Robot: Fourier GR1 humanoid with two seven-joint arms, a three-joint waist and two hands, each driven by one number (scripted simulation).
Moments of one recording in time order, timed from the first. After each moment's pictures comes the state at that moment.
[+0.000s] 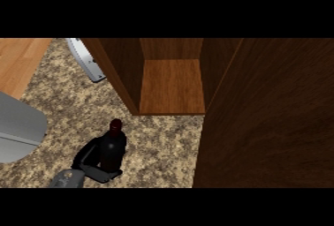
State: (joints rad) left arm -0.28 0.20 -0.12 -0.55 0.07 -0.63 -0.74; right arm -0.08 -0.04 0.14 -2.46 -0.08 0.08 0.58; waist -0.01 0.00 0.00
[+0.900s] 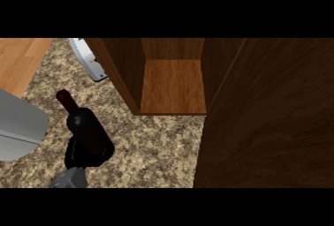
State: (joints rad) left arm -0.28 0.13 0.18 -0.55 0.39 -0.38 -0.74; right arm -0.05 -0.04 0.13 -2.46 -0.08 0.10 0.55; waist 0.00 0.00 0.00
